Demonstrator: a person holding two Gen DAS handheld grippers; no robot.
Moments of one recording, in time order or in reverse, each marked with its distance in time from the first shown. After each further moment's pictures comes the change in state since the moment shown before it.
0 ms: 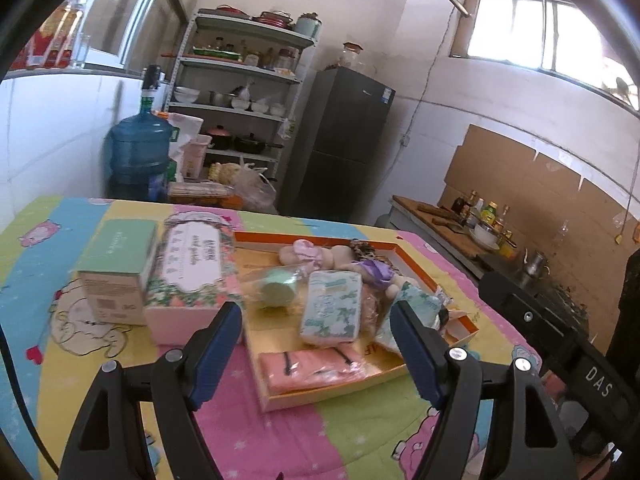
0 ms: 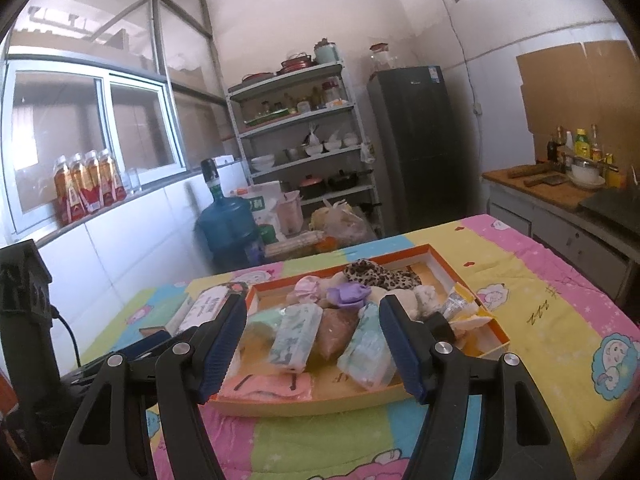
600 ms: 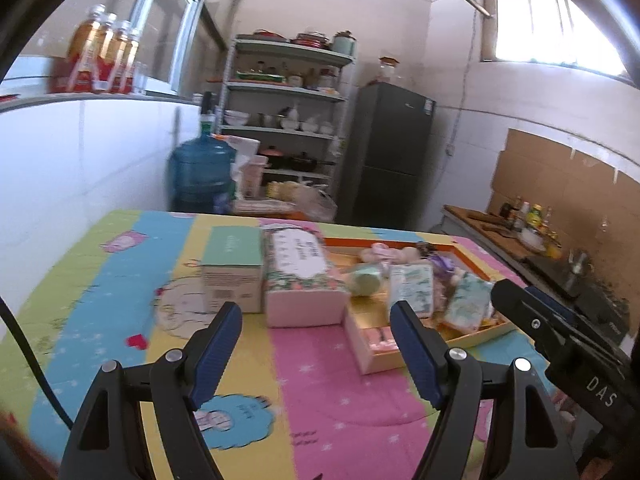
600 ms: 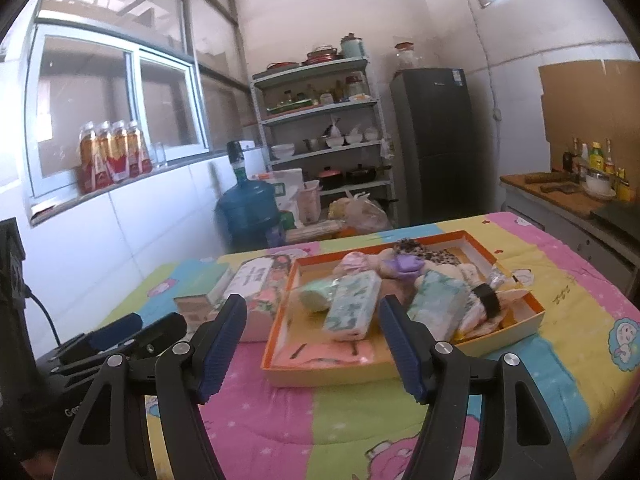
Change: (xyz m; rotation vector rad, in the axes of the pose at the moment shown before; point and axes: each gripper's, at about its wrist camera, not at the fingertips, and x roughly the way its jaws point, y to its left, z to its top) left arm -0.069 0.036 -0.019 0.035 -0.068 0.224; right arm -0.011 0.065 -0.032 -0.075 0.019 0.032
